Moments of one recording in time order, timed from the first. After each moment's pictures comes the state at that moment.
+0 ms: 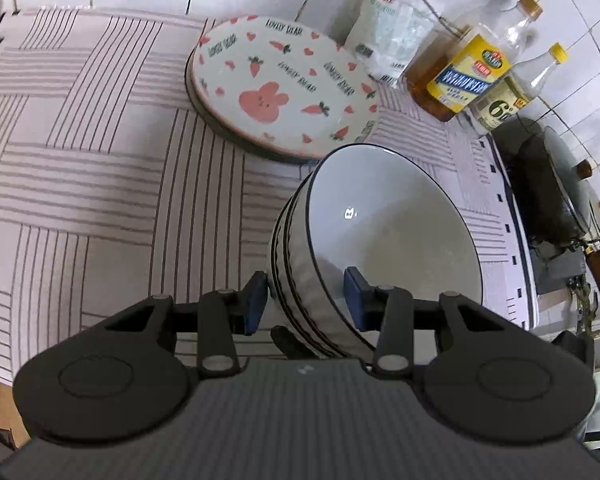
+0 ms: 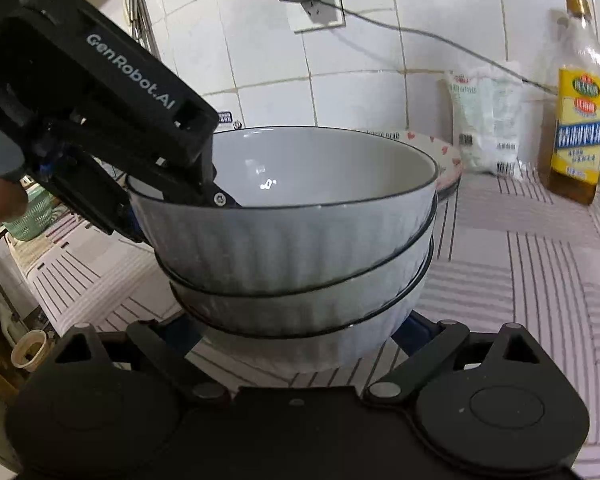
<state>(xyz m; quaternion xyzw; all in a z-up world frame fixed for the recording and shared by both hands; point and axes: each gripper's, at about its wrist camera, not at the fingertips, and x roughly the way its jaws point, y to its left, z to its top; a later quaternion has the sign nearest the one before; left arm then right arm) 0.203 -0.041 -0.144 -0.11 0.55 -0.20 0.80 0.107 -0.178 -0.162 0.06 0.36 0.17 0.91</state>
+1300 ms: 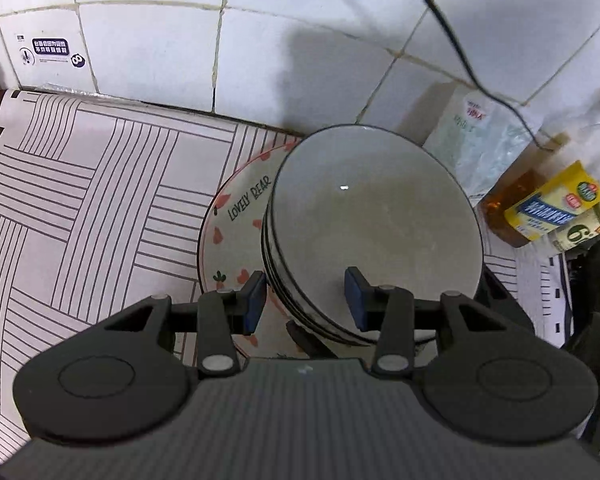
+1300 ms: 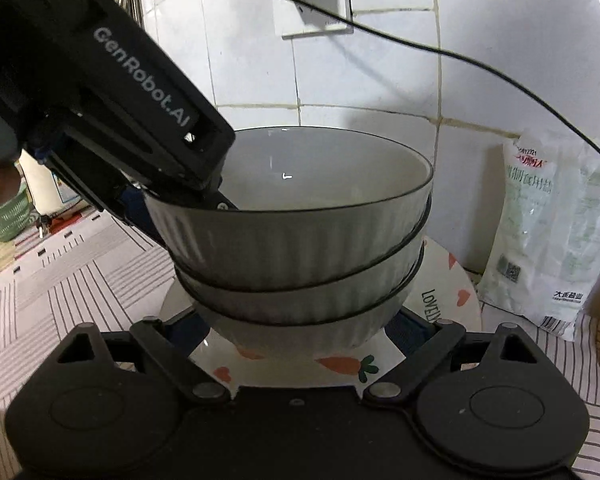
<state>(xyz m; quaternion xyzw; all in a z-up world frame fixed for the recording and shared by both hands) 0.349 -0.070 -0.148 -0.10 0.54 -0.09 0.83 0.289 -0.200 -0.181 0.00 0.35 0.26 0.90</state>
